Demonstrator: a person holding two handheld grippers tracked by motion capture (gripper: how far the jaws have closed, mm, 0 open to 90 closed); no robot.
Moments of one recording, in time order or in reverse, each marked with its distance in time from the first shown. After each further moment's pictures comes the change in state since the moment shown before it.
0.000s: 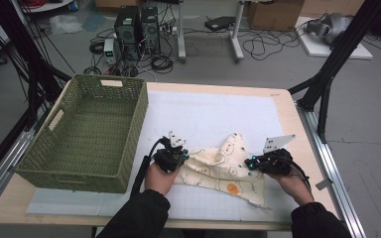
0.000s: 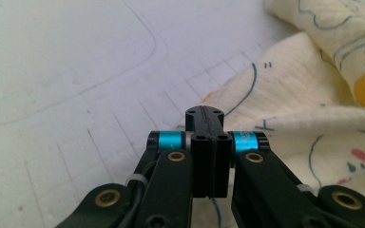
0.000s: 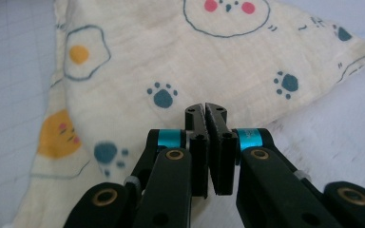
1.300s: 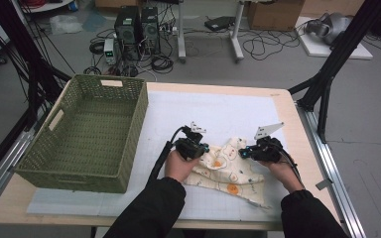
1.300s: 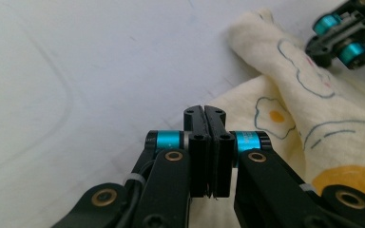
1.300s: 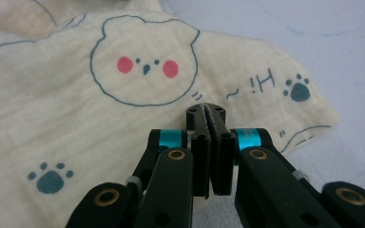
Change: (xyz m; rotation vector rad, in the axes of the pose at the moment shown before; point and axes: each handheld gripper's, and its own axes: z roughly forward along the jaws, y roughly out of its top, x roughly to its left) left arm -0.008 0.047 0.048 -0.001 -0.131 -0.014; right arm -0.038 0.018 0.029 0.010 -0.012 0.055
